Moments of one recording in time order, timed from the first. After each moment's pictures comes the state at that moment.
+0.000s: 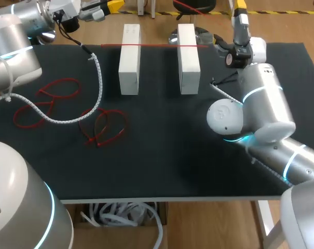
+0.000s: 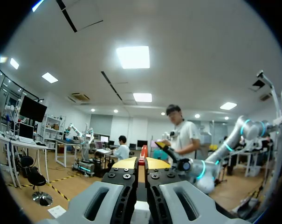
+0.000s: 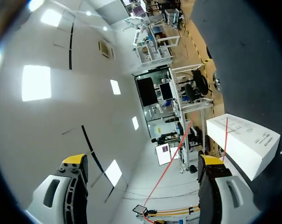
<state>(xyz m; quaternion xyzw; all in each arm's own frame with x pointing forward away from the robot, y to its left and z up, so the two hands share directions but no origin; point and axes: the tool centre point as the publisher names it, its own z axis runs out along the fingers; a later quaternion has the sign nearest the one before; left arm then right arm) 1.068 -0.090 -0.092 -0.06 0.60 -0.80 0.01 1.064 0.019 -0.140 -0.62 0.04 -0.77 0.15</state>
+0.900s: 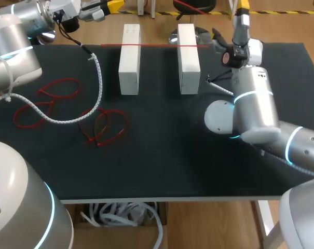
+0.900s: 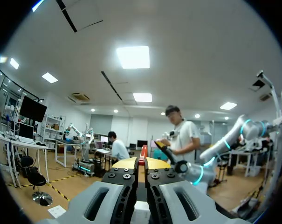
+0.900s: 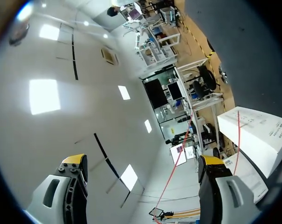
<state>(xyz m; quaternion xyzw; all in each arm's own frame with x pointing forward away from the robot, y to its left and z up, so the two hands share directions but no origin) 1.068 -0.090 -0.092 -0.06 0.60 -0.80 0.01 1.074 0.011 -0.131 -0.58 0.09 -0.79 0.17</state>
